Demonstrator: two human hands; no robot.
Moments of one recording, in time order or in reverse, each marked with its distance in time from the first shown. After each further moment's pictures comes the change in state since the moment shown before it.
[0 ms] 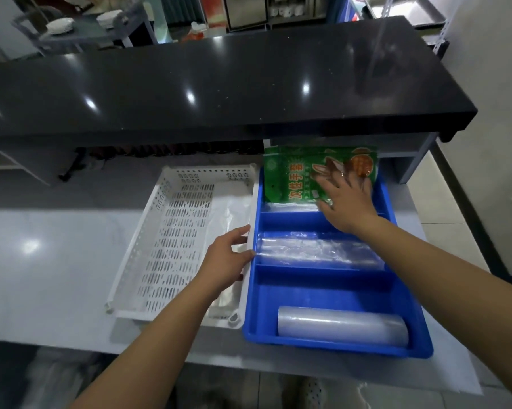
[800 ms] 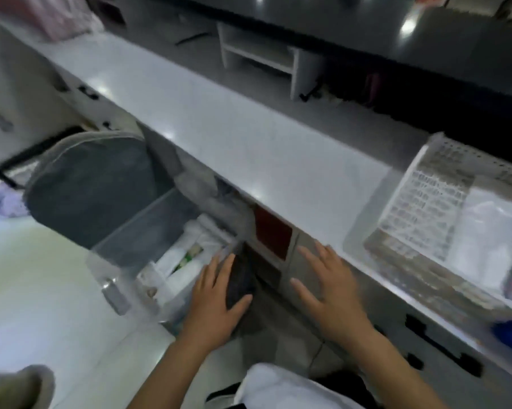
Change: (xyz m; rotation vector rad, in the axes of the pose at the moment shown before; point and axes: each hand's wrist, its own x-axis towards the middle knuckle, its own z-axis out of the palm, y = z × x) left_hand -0.303 -0.357 -0.265 0.333 0.511 -0.162; right_hand -0.277 -0.496 0.081 0.468 -0.300 -0.533
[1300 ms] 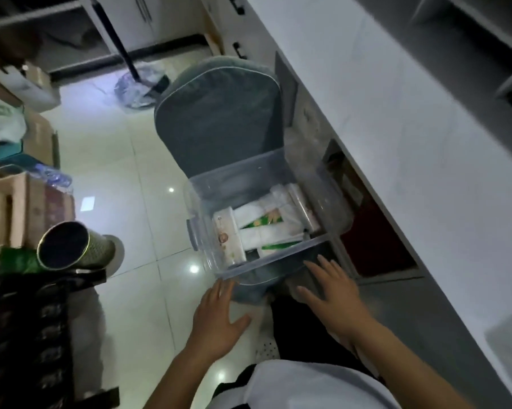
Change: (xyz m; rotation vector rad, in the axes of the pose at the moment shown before) left_hand -0.052 -0.129 -0.007 -0.216 -0.024 -0.583; right_hand 0.114 -0.055 0.136 -0.238 -0.622 -0.140
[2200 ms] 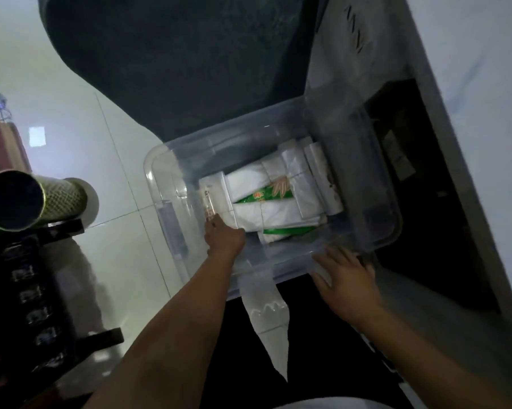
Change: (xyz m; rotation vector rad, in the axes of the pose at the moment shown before) left_hand 0.300 -0.018 0.041 -0.386 0.005 -0.669; right_hand 0.169 0.044 0.035 -0.315 -0.159 0.081
